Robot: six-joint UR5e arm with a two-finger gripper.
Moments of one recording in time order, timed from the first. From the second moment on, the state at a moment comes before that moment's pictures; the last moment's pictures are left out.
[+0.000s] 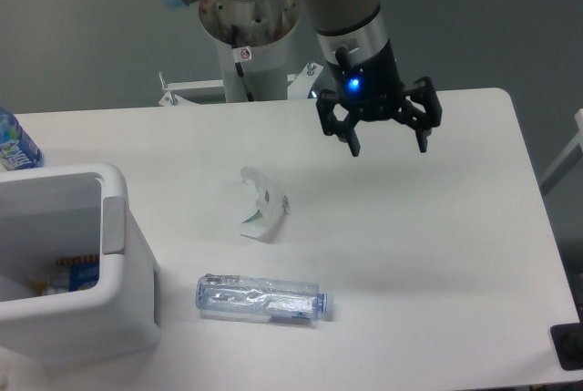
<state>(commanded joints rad) 2.53 -1.64 -1.67 -0.94 1.72 0.82</state>
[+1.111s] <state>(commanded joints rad) 2.52 -1.60 -1.84 -0.95 1.57 0.75</state>
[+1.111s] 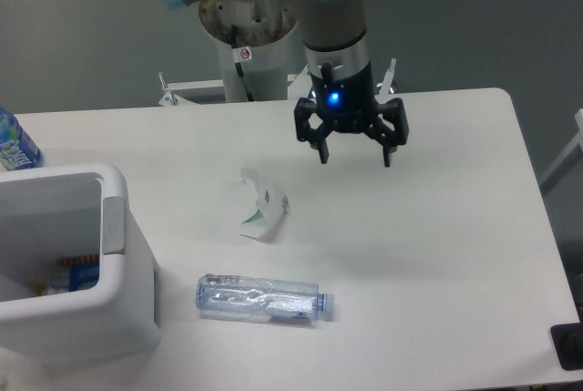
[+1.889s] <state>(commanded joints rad) 2.39 -1.69 -1.92 -1.03 1.48 0.53</state>
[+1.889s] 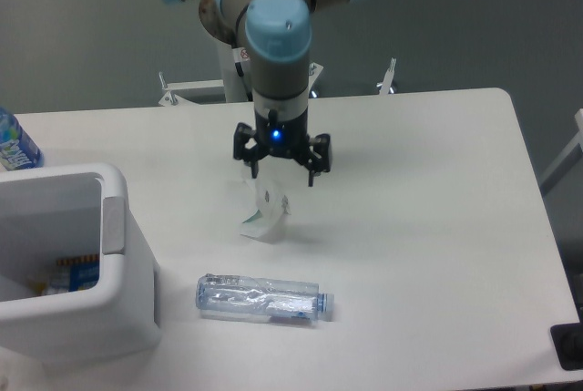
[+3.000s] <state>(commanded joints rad) 2.36 -1.81 -1.92 -1.01 1.61 0.44</state>
